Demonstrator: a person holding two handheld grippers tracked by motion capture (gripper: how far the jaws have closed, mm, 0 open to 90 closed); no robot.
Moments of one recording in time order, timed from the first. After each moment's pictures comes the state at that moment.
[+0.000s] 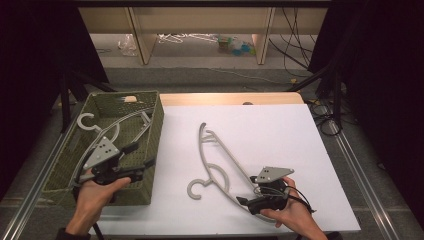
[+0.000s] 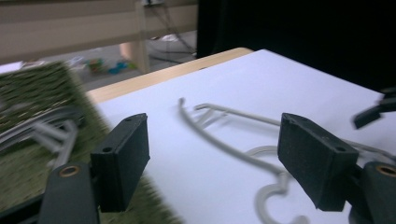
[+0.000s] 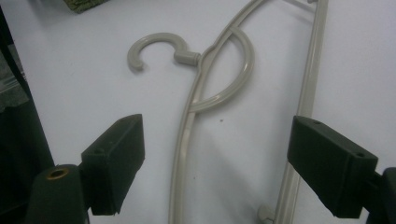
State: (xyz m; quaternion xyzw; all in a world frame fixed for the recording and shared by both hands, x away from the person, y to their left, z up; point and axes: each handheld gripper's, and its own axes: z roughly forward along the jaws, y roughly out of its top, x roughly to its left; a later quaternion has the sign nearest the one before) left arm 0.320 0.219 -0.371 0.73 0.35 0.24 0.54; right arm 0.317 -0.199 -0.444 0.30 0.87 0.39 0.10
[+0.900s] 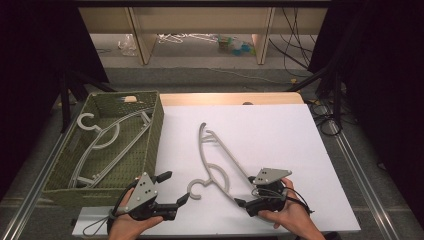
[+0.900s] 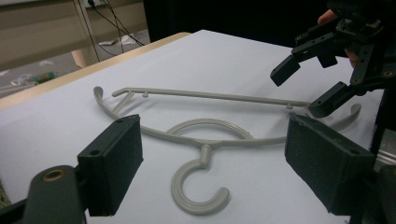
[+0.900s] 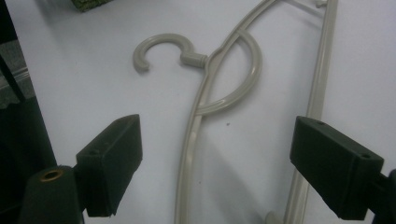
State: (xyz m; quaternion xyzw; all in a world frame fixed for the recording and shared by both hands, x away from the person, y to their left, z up) left arm 0.271 0.151 -0.425 0.76 0.28 0.22 0.54; right arm 0.315 -0.194 -0.446 0.28 0.87 0.39 0.10
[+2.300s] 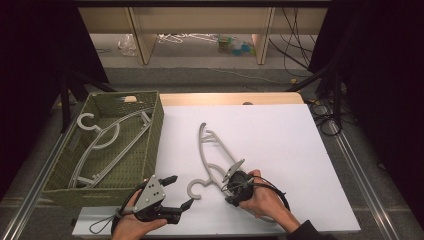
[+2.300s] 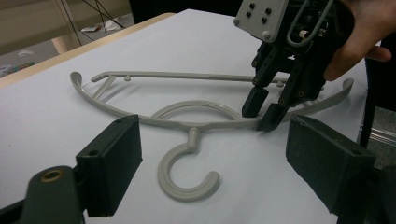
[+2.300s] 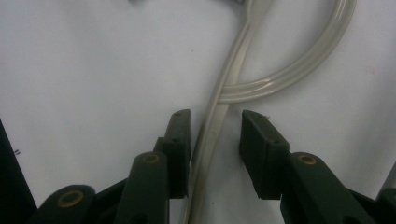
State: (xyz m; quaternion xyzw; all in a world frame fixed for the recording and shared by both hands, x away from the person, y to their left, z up) left arm 0.273 0.143 -0.436 0.79 0.27 0.20 0.52; right arm 0.352 -0.129 -0.465 0.25 0.95 0.19 0.03
